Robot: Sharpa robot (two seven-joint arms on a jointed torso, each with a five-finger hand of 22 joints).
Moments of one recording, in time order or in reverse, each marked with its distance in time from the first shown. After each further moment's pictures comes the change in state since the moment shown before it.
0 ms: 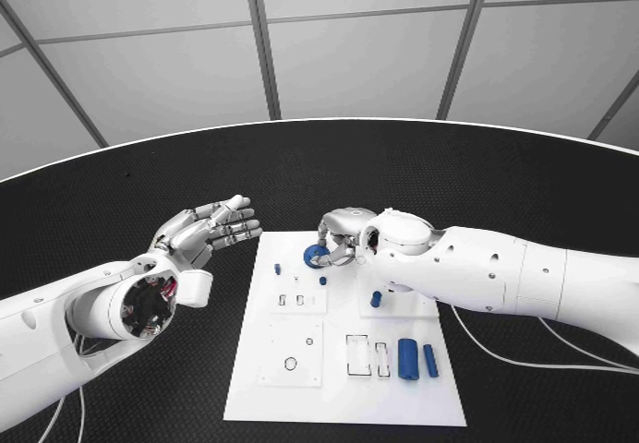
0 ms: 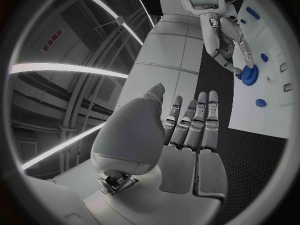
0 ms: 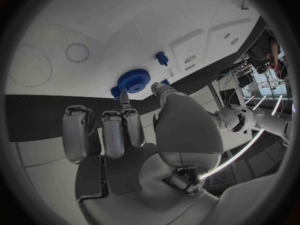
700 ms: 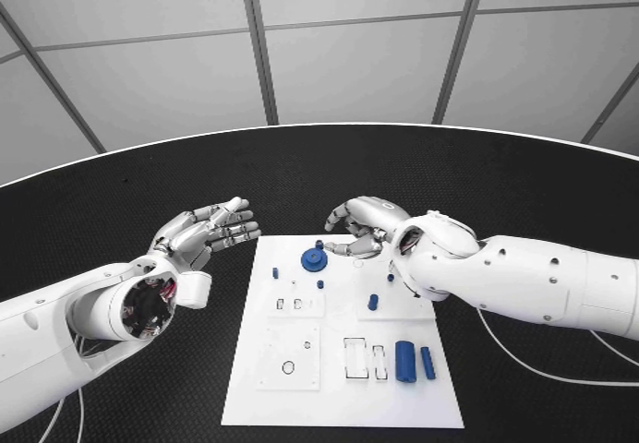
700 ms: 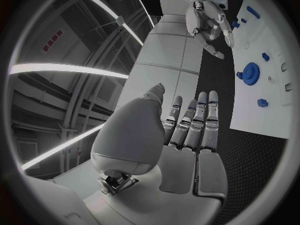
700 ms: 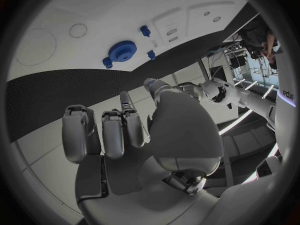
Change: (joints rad) left arm 0.000 0.008 0.000 -0.021 0.000 0.009 0.000; left_hand 0.000 0.000 0.003 0.003 0.000 -0.004 -0.004 0.000 0.000 -0.004 0.004 0.000 0.000 0.000 0.000 0.000 0.000 0.000 0.000 0.000 0.000 -0.001; right arm 0.000 -0.195 -0.001 0.182 0.140 -0.281 0.179; right_hand 0.142 -0.009 0.051 -0.037 0.036 0.011 -0.003 -0.015 0.004 0.000 0.000 0.005 0.000 0.000 0.000 0.000 0.000 0.000 0.000 0.000 -0.008 0.000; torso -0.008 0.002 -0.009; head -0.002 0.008
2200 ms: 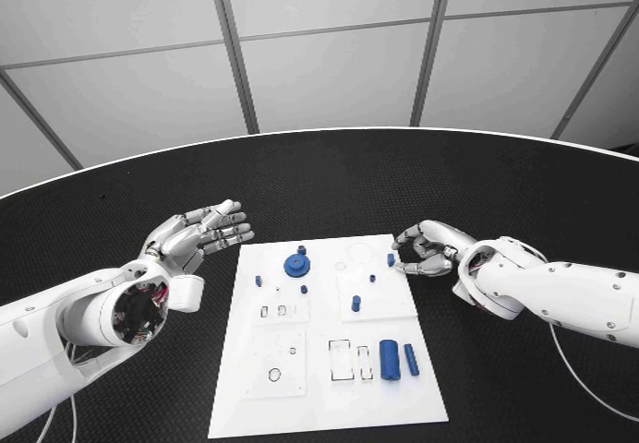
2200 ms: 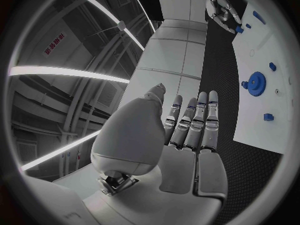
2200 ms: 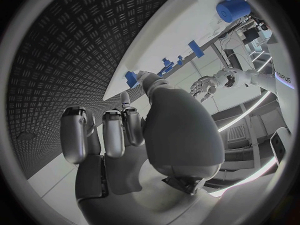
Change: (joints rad) left arm -0.001 0.022 0.000 -0.027 0.000 0.017 0.010; left_hand 0.009 0.000 0.008 -0.003 0.000 0.020 0.006 0.000 0.003 0.040 -0.007 0.006 0.003 0.000 0.000 -0.004 0.002 0.000 0.000 0.000 0.000 -0.002; right arm -0.104 -0.243 -0.032 -0.098 0.301 -0.011 0.204; right_hand 0.123 -0.061 0.012 -0.034 -0.078 -0.005 0.003 -0.043 -0.005 -0.009 -0.001 -0.043 0.000 -0.001 -0.007 -0.010 0.001 0.000 0.000 -0.007 -0.025 0.000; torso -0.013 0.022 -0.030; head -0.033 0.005
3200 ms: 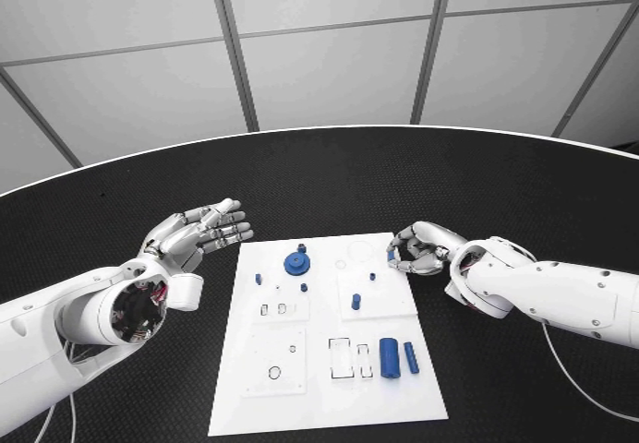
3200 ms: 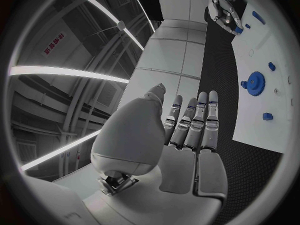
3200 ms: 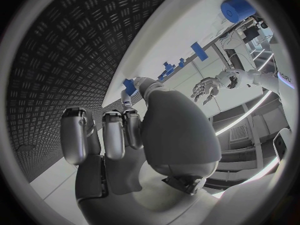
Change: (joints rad) left arm 0.000 -0.006 0.000 0.005 0.000 0.001 -0.006; left_hand 0.000 0.000 0.003 0.003 0.000 0.000 0.000 0.000 0.000 0.000 0.000 0.000 0.000 0.000 0.000 0.000 0.001 0.000 0.000 0.000 0.000 -0.001; right arm -0.006 0.043 0.000 -0.025 0.000 0.011 -0.030; right_hand 0.029 0.042 0.021 0.013 -0.007 0.058 -0.007 0.023 0.016 0.005 0.005 0.030 0.000 0.000 0.000 0.006 0.000 0.000 0.004 0.004 0.013 0.000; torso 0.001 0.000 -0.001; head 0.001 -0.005
